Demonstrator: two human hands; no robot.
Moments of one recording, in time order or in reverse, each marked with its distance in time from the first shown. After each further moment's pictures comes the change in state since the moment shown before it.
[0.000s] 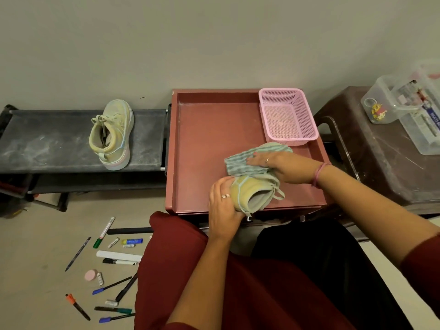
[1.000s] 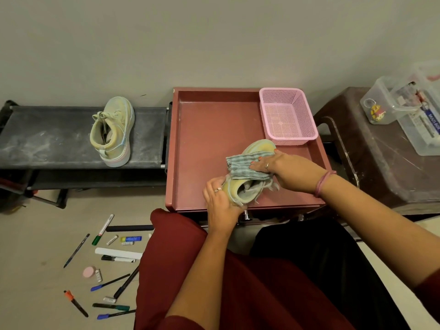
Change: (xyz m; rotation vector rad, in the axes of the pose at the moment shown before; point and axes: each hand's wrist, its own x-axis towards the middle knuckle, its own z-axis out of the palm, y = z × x) left_hand 0.005 0.003 0.000 -0.032 0.013 -0.197; right_hand -0.021 -0.033 -0.009 -0.185 0.085 0.037
